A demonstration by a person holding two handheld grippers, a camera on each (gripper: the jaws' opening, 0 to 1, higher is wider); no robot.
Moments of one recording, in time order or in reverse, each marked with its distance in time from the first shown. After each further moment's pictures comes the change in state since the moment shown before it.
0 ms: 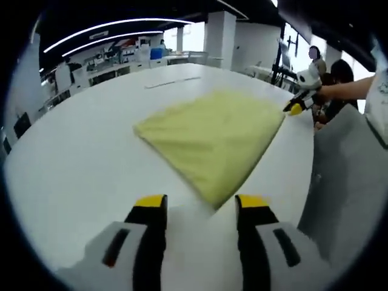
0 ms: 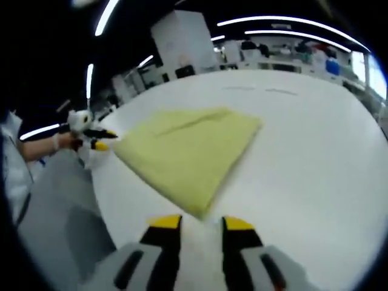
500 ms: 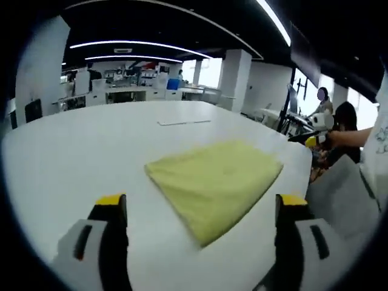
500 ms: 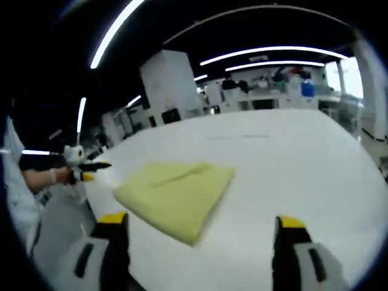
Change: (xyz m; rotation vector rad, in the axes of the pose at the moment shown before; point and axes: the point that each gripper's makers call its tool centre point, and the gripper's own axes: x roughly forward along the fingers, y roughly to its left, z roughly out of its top) left arm -0.033 -0.014 0.072 -0.158 -0.272 0.038; right arm -0.080 -0.010 0.061 0.063 -0.374 -0.088
